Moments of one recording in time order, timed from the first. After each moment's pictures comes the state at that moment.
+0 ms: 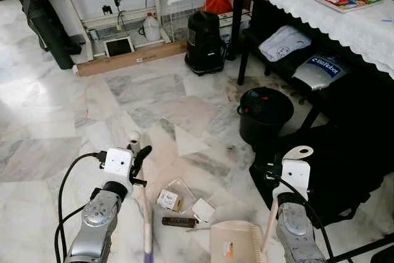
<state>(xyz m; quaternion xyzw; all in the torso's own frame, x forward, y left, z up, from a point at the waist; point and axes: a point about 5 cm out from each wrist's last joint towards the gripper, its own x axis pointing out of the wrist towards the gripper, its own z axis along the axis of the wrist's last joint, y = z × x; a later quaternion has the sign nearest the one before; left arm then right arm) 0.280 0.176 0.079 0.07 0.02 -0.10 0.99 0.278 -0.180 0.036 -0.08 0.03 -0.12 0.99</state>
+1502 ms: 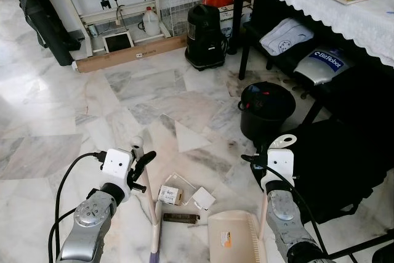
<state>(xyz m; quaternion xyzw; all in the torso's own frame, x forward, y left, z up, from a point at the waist) 0.273 0.181 0.086 0.07 0.04 -0.15 0.99 0.302 -0.163 0.041 -0.10 0.01 -0.08 0.99</state>
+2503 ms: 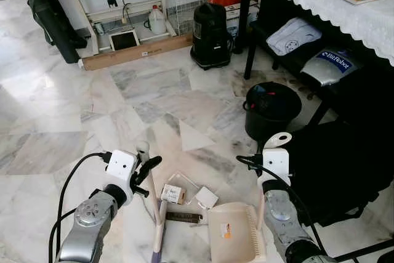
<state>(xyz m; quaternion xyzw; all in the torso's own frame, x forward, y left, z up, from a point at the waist) 0.269 0.175 0.086 0.07 0.07 -0.20 0.98 0.301 -0.156 0.039 -0.11 0.00 -0.06 0.99</state>
